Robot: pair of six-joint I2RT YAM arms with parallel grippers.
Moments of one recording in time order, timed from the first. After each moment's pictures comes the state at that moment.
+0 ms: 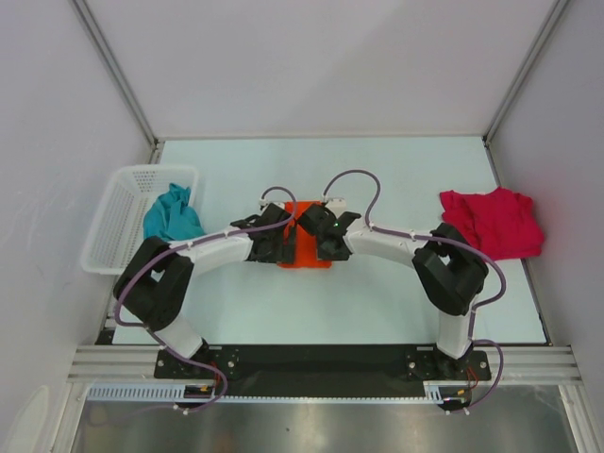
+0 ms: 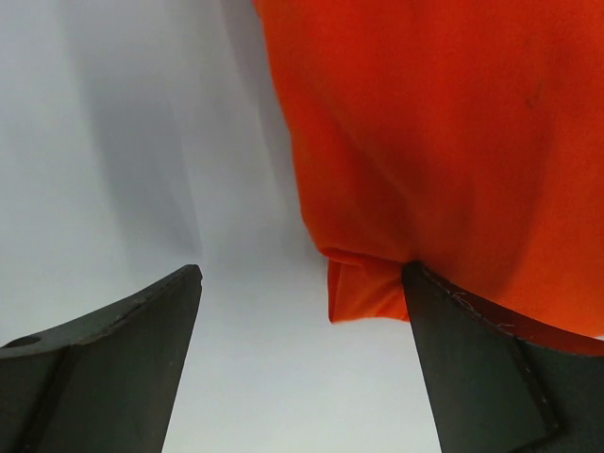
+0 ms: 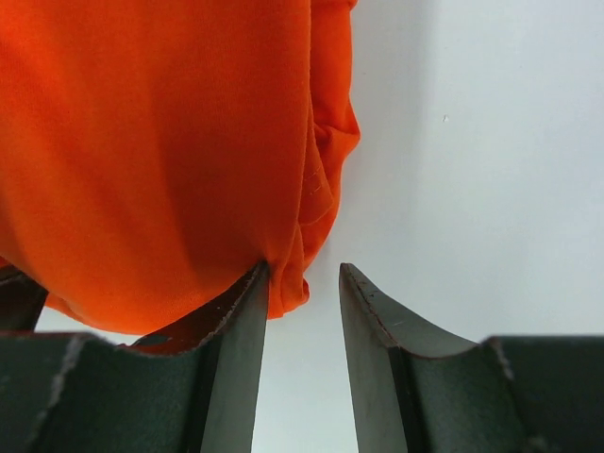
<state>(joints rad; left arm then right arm) -0.63 1.62 0.92 -0.41 -0.24 -0.49 0.87 1.87 1.30 -0.62 0.39 0.79</state>
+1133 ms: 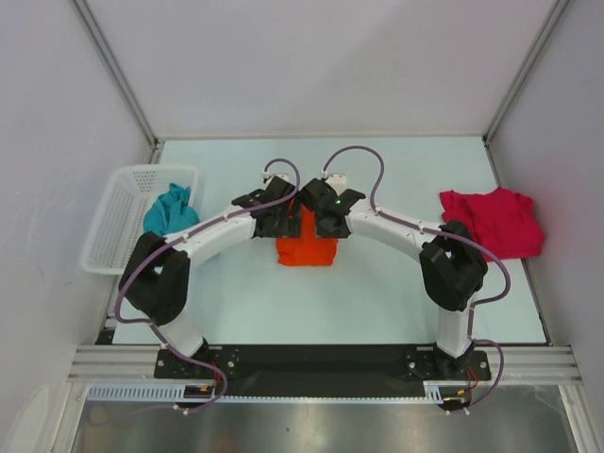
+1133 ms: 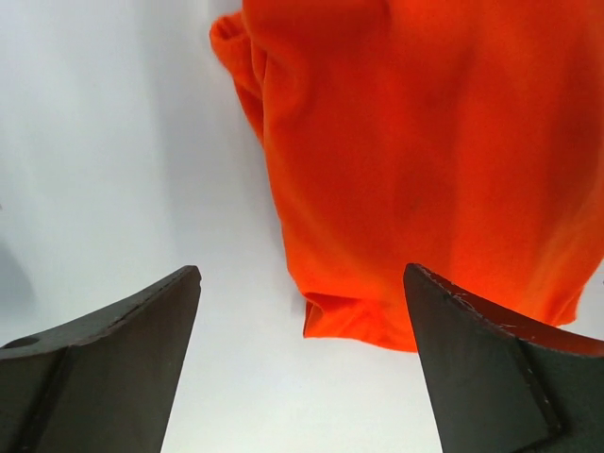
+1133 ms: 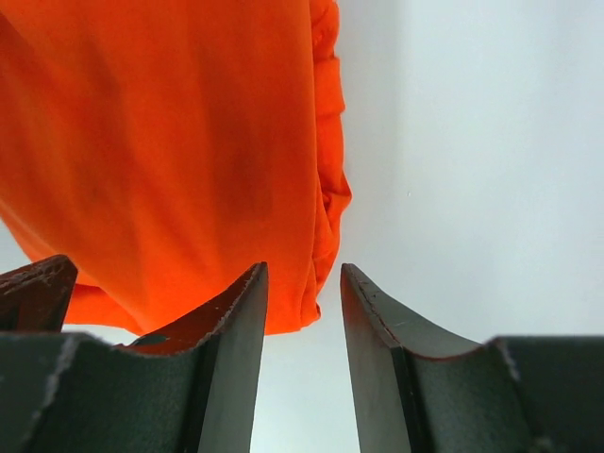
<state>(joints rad) -0.62 1.66 1.17 -0.55 -0.30 -0.49 0.81 1.89 1.50 -0.73 0.43 0.73</state>
